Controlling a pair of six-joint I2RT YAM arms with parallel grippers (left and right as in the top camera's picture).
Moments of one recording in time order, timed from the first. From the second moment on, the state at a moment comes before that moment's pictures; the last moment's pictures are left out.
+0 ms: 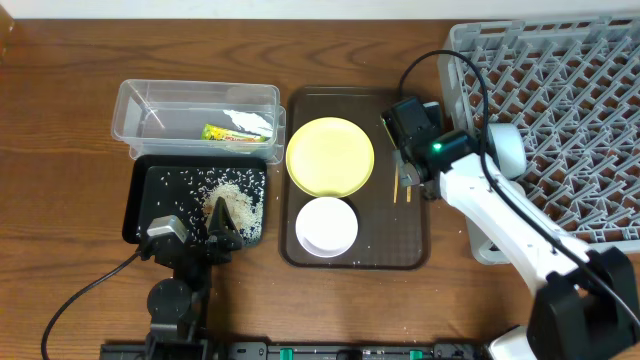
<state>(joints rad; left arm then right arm) -0.07 0.01 0.04 -0.14 -0.11 -0.39 0.50 1.65 1.24 -0.81 0.29 0.28</state>
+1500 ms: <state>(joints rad) -0.07 0.01 0.04 -0.14 -0.11 -0.39 0.21 1.28 1.26 -0.85 1.01 0.48</state>
